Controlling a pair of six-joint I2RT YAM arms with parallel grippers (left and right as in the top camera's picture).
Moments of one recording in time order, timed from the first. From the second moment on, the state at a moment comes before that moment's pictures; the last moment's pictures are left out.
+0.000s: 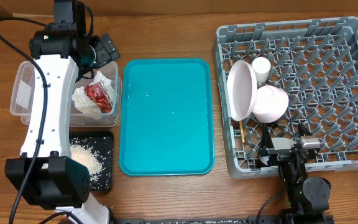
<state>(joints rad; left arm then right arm) 0.02 1.82 1.84 -1.13 -0.01 -0.52 0.11 0.01 0.02 -0.03 0.02 0.09</state>
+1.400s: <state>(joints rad) 0.02 1.17 1.84 -1.13 -0.01 -0.52 0.11 0.01 0.02 -0.03 0.02 0.09</state>
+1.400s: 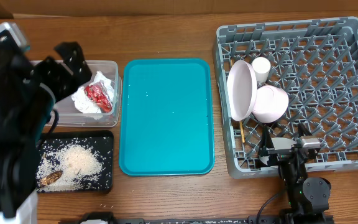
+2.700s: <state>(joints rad) 0.02 0.19 0.16 -0.19 -0.04 -0.62 0.11 0.01 0.02 -0.03 0.02 0.09</state>
